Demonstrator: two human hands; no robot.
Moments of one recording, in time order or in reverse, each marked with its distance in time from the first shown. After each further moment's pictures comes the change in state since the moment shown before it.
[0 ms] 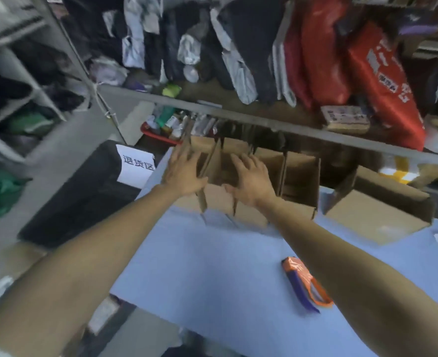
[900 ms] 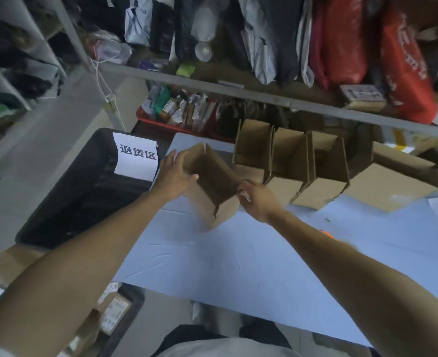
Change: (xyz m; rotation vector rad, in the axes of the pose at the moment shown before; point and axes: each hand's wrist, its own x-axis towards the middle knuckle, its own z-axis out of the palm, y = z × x) left_hand -0.042 -0.132 0.017 -0.478 -0.080 -0.021; right_hand -0.039 -0.078 0.094 0.114 -0.119 0.082
